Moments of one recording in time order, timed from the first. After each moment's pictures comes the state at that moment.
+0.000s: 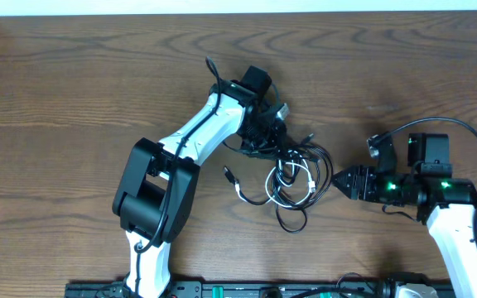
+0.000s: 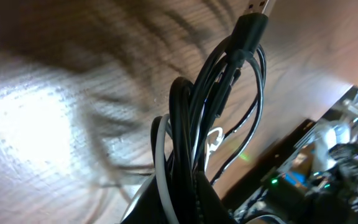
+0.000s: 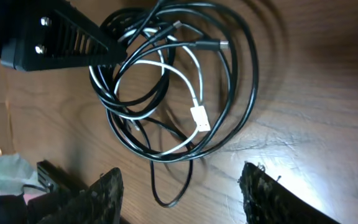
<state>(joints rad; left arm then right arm) -0.51 2.06 1.51 -0.93 0.70 -0.33 -0.03 1.14 0.70 -0.76 -0.67 0.17</state>
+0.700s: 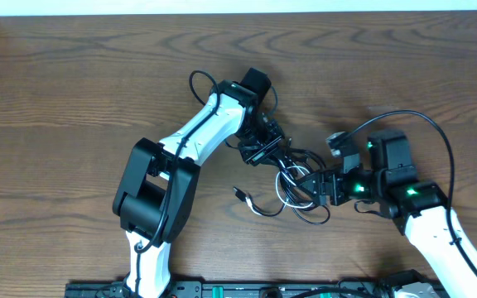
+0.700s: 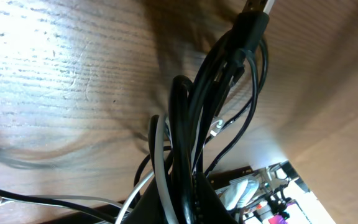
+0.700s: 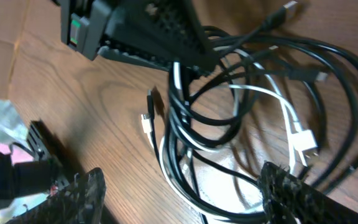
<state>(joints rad) -0.51 2.06 1.51 -0.98 0.68 -0.93 0.26 1.14 0.66 -0.51 -0.65 0.18</state>
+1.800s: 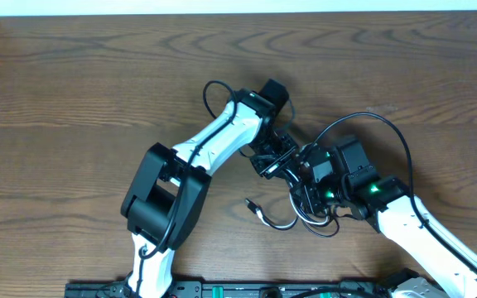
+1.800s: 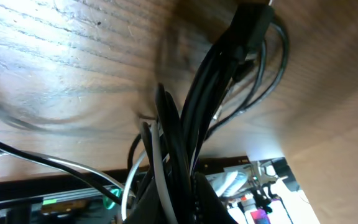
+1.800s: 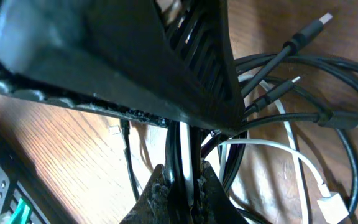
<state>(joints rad) -0.60 2.06 1.51 -1.02 0.70 -1.09 0.47 1.27 0.66 -0.47 -0.43 0.18</state>
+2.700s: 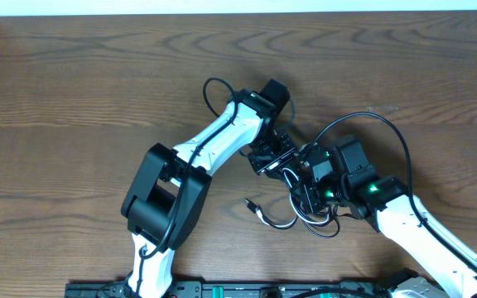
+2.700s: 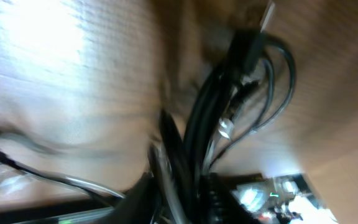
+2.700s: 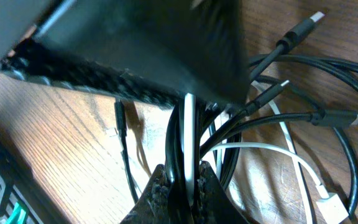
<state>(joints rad) -0.60 2.06 1.51 -1.01 0.61 -1.01 0.47 1.28 0.66 -0.44 -0.42 0.18</state>
